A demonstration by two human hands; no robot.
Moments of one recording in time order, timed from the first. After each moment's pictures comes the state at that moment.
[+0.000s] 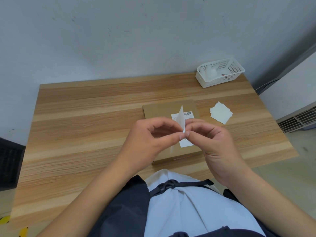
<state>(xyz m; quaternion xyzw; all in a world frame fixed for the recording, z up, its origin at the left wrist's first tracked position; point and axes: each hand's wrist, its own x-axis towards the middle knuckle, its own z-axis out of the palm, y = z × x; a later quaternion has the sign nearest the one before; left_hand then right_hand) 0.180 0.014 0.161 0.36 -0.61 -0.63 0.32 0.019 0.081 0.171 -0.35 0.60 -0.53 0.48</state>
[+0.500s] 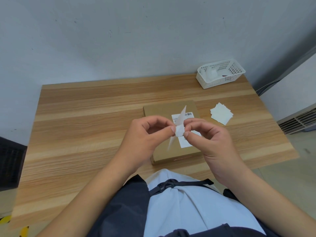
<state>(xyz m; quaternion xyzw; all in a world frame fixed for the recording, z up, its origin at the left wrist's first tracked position) 0.180 0.011 0.159 0.40 -0.55 -0.65 0.34 0.024 0.080 0.177 -0.38 0.60 -0.54 0.45</state>
